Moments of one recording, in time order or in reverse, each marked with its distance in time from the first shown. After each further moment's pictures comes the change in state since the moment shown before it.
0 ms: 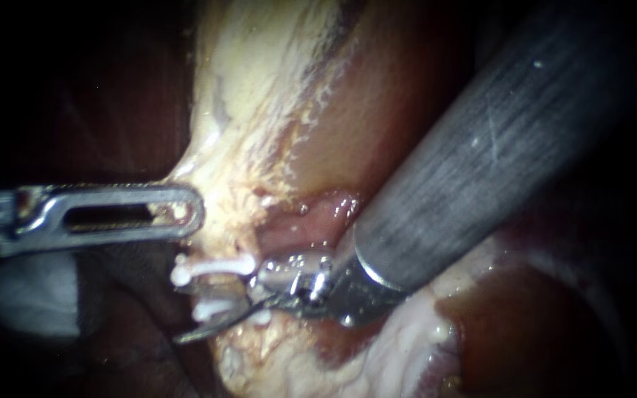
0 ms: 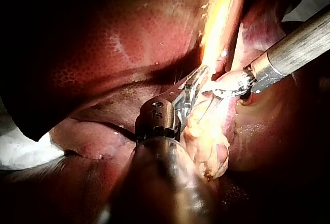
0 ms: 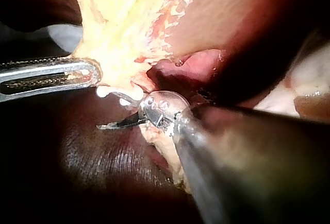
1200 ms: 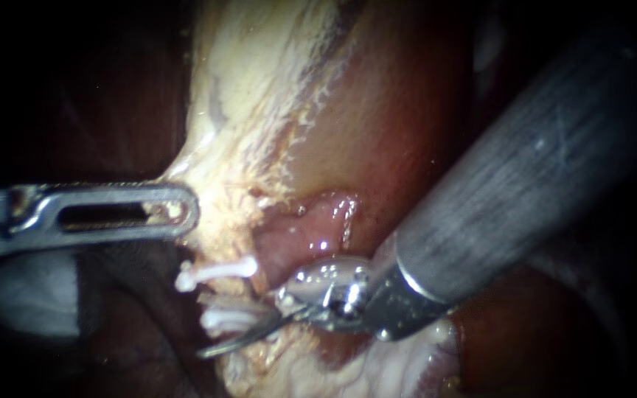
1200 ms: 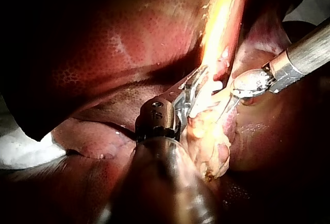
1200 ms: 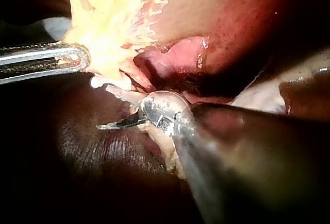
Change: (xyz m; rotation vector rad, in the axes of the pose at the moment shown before) right arm 0.000 -0.004 -0.005 0.026 -0.005 -0.002; left arm 0.000 0.000 -0.001 0.003 0.003 0.001
